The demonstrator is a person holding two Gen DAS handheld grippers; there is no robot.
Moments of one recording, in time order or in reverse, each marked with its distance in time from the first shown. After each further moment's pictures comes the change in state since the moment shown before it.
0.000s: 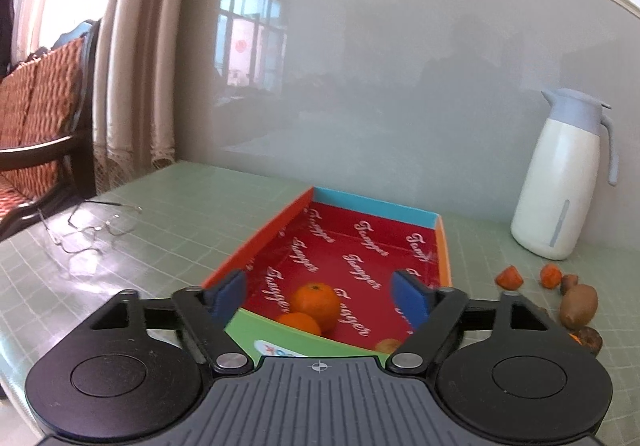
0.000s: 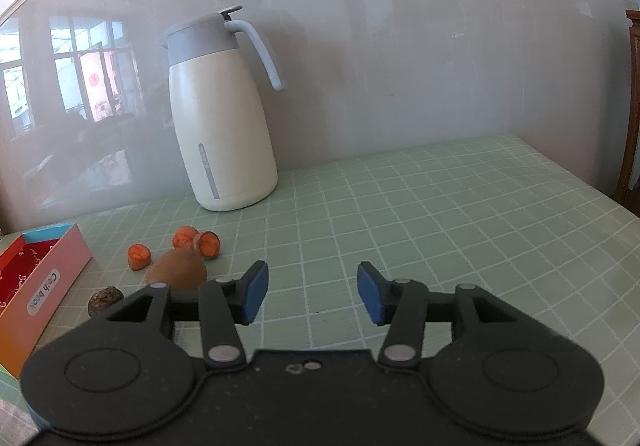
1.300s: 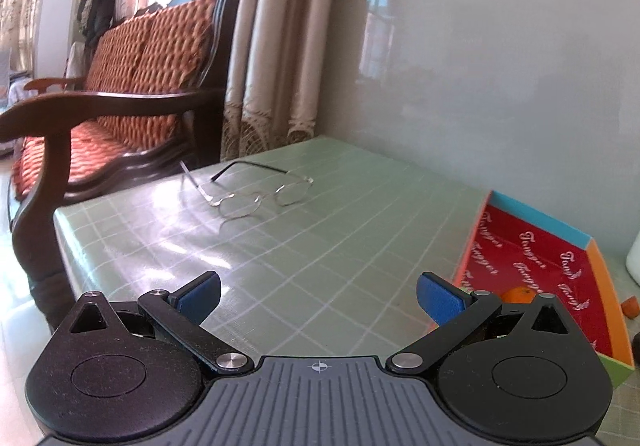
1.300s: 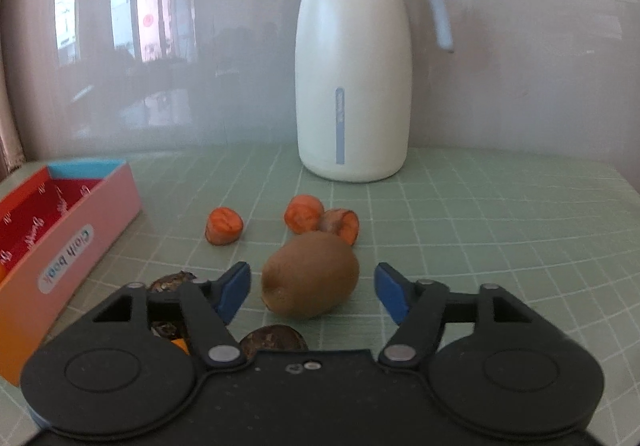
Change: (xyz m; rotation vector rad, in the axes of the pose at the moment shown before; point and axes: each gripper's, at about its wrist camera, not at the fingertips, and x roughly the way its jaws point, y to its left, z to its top) left arm 0.009 0.126 -0.014 -0.175 0.060 0.269; right arm 0.082 0.120 -0.012 -0.200 0.095 0.084
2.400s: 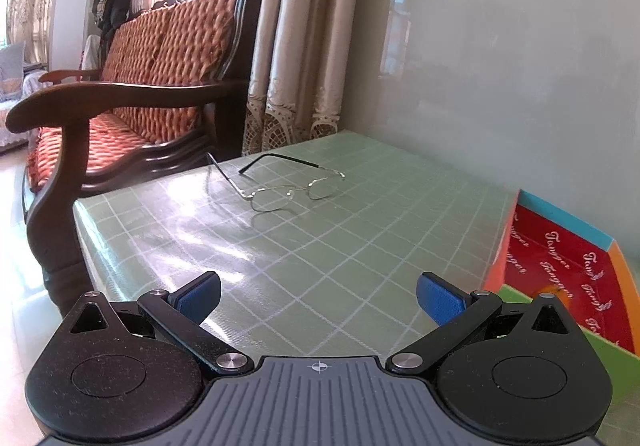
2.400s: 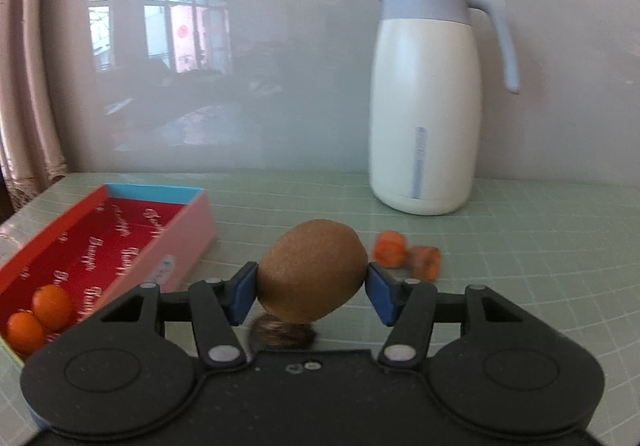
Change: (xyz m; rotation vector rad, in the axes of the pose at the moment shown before) left arm 0.004 0.018 -0.003 -0.011 0.007 0.048; right arm -0.028 0.048 0.018 -0.028 -0.051 0.117
